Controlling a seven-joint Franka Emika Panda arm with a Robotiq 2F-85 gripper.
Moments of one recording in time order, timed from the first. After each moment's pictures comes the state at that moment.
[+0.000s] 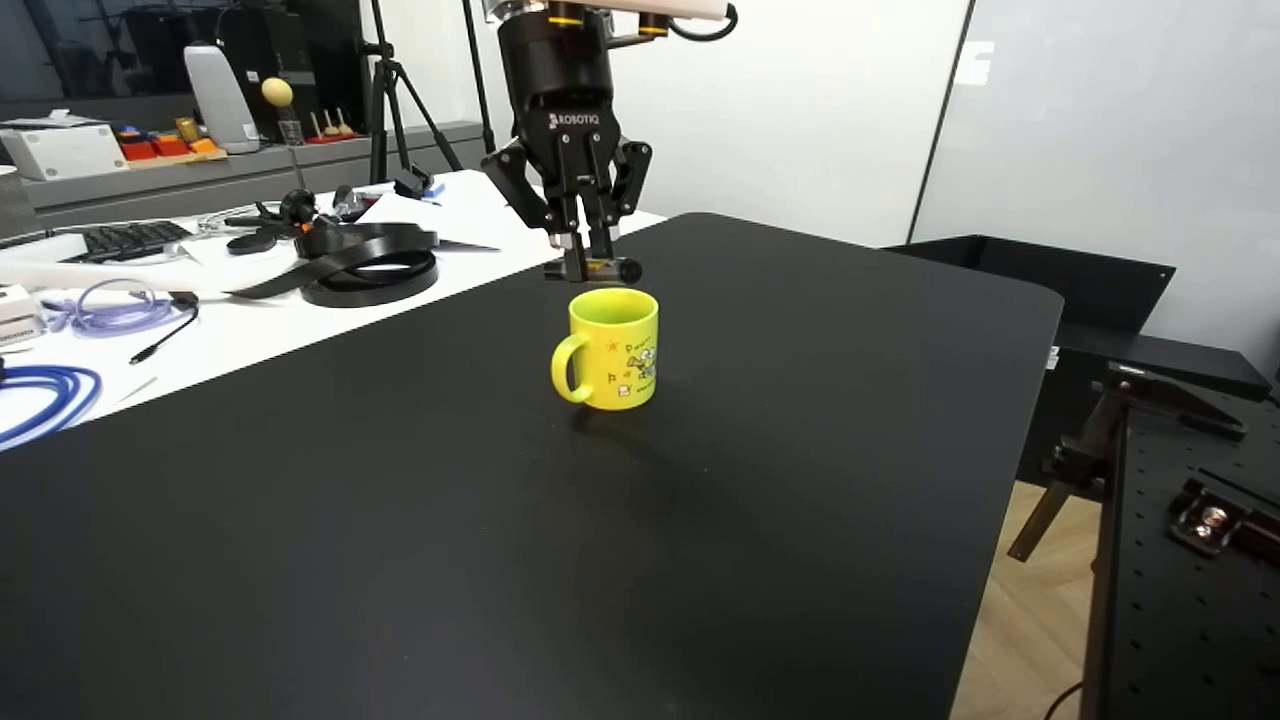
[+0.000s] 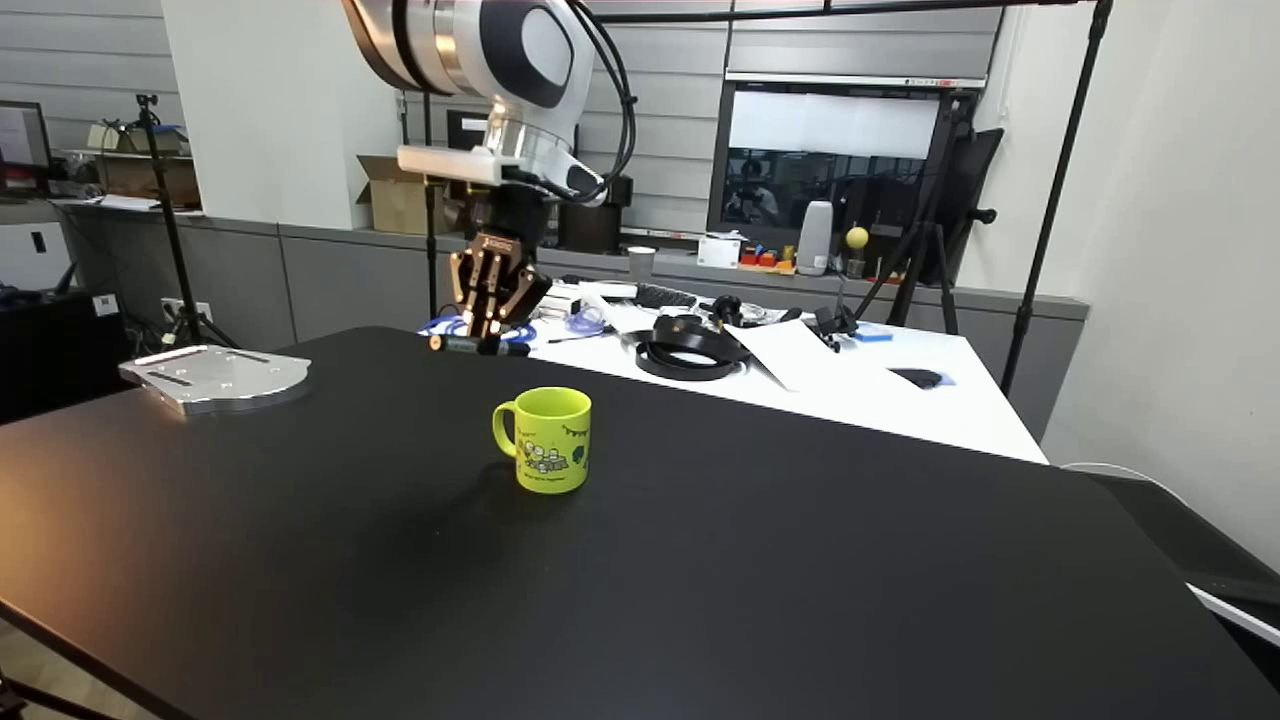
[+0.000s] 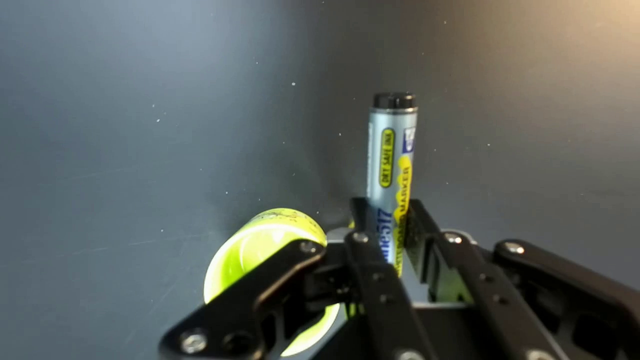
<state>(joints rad) 0.05 0.39 -0.01 -1.95 0.14 2.08 0.18</state>
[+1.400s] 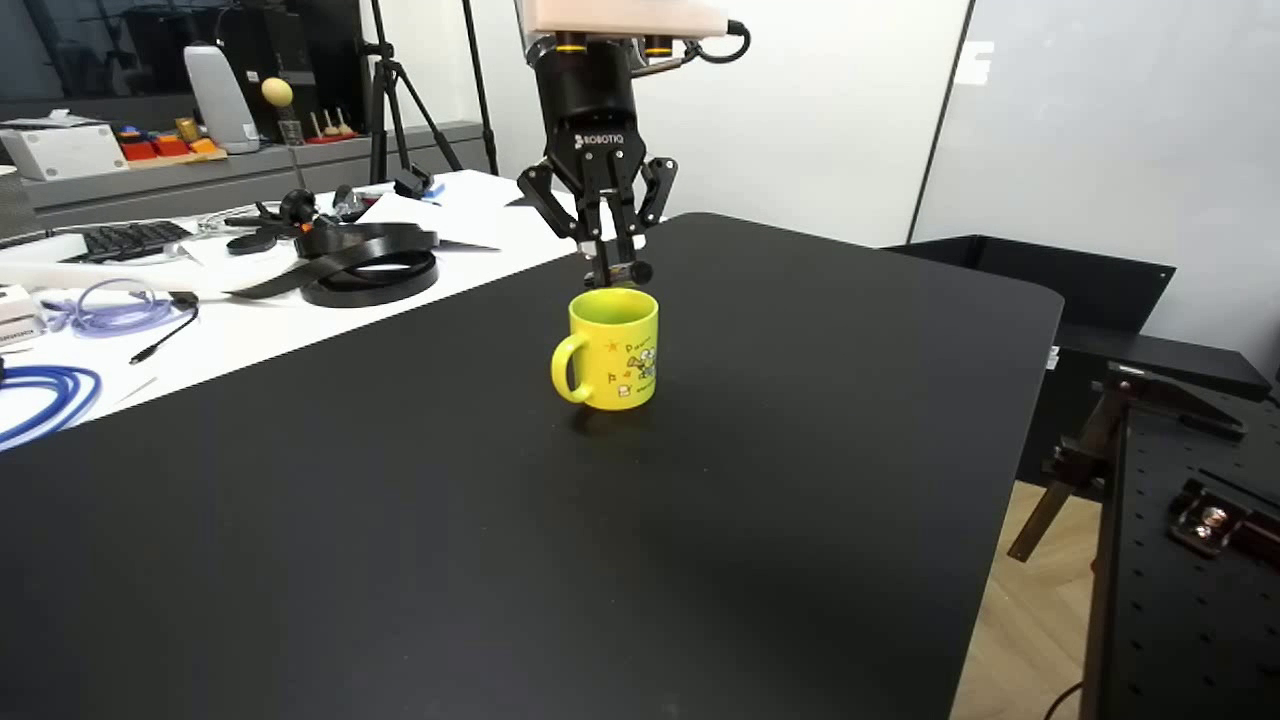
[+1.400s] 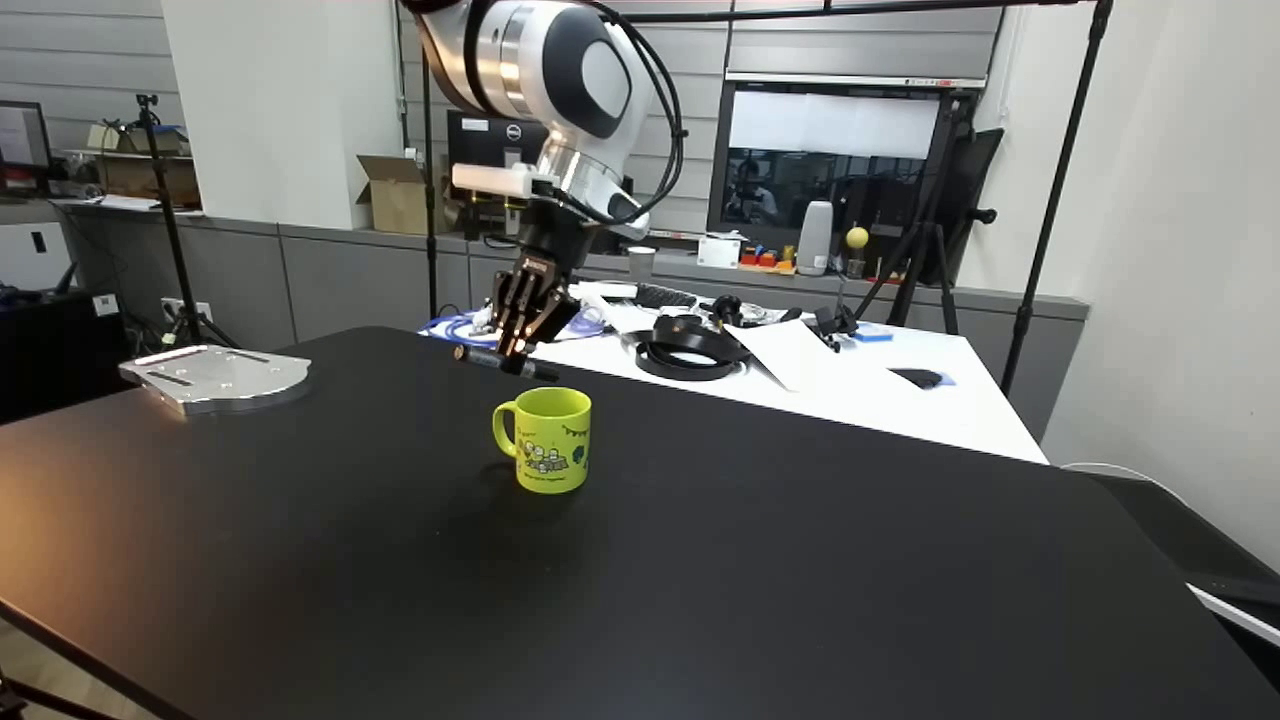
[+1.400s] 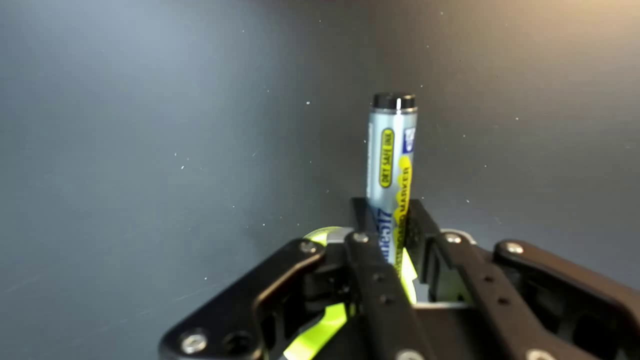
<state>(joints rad) -0.01 0.50 -0.04 -1.82 0.21 1.94 0.29</state>
